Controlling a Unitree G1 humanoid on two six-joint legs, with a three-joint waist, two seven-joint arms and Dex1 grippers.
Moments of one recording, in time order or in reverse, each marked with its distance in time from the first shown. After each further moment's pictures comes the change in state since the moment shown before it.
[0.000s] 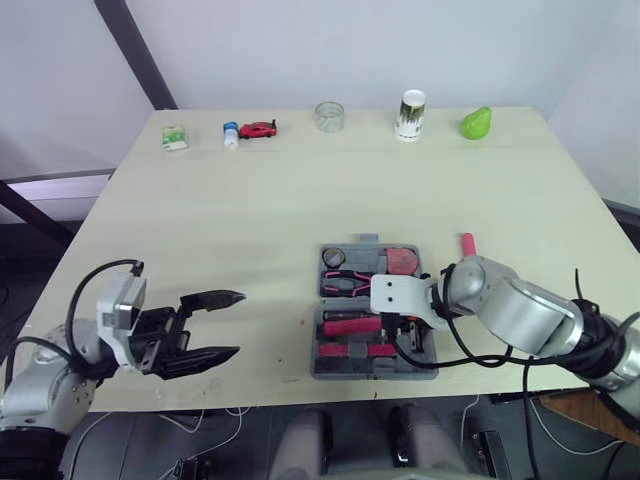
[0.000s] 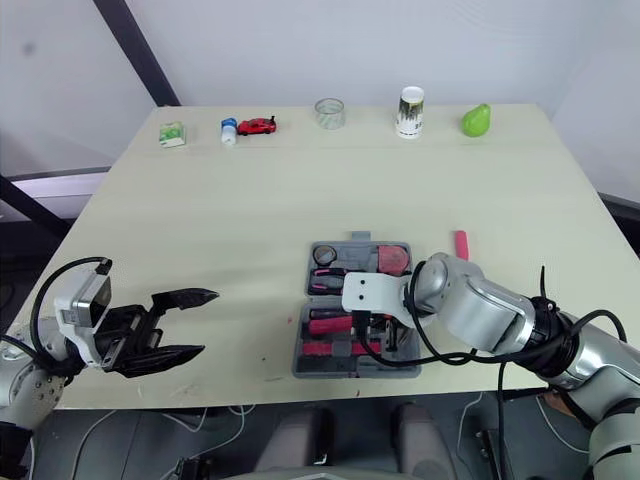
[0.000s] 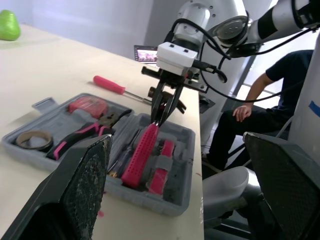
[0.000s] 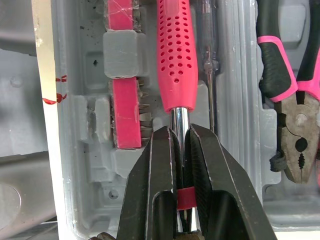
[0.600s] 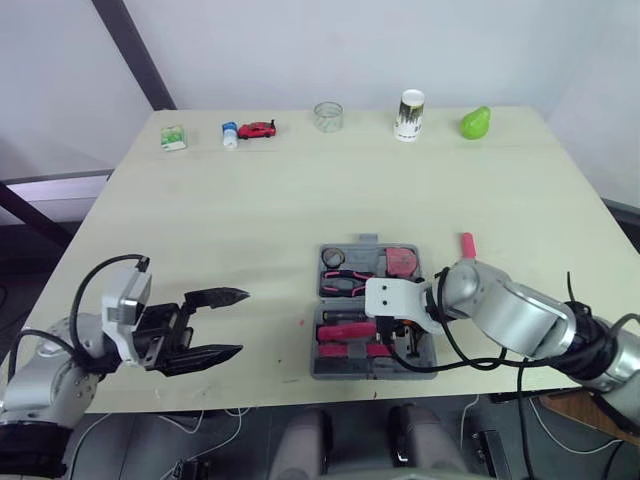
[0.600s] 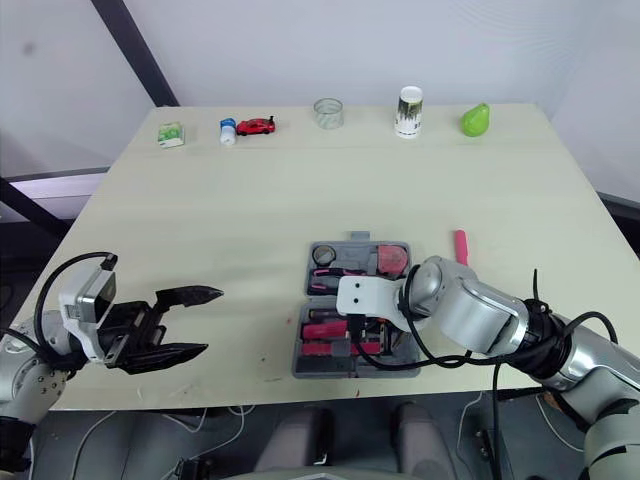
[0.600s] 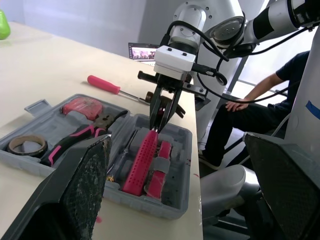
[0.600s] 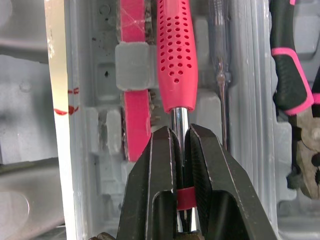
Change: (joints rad) left arm -0.026 -0.007 0.002 -0.008 0.032 0.029 -0.003; right arm 0.009 0.038 0.007 0.016 0.001 -0.005 -0.008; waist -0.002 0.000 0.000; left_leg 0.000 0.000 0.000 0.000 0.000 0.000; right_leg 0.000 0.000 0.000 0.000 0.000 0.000
